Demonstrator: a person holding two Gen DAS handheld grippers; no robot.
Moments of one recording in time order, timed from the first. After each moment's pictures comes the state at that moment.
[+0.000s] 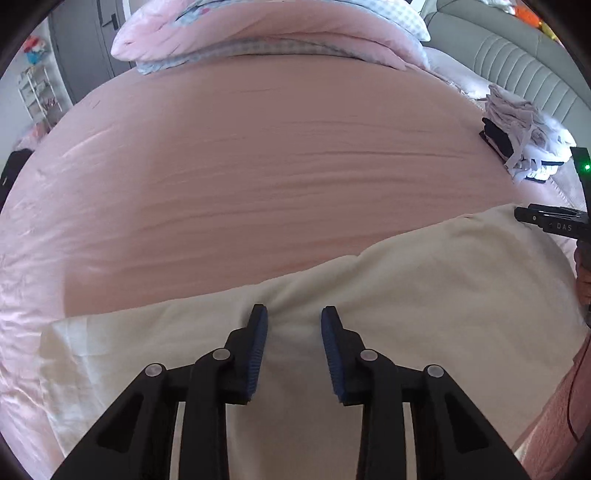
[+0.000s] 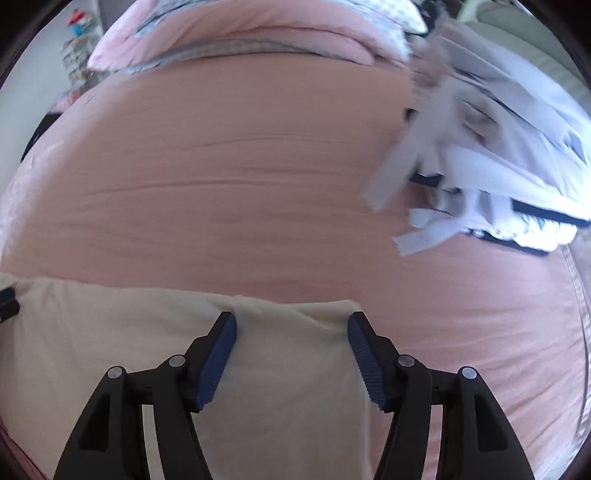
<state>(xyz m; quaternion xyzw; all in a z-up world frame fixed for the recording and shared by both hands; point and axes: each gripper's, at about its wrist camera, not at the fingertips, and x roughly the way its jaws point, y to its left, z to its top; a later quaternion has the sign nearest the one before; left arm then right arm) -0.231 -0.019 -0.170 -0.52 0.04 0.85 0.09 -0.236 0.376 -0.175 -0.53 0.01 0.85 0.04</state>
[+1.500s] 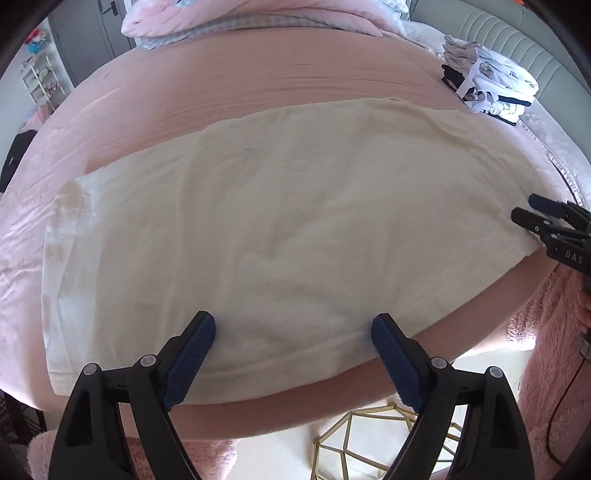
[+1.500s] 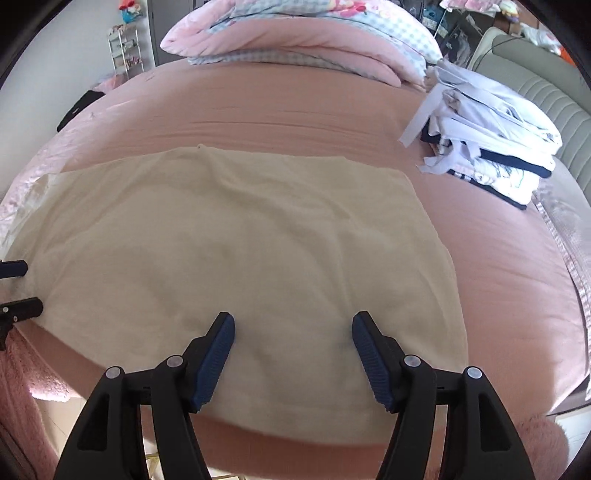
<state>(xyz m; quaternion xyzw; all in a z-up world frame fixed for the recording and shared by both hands) -0.048 0.042 -0.172 -0.54 0.06 0.83 0.11 -0.073 0.251 -0.163 -0.48 -0.04 0.87 -0.02</state>
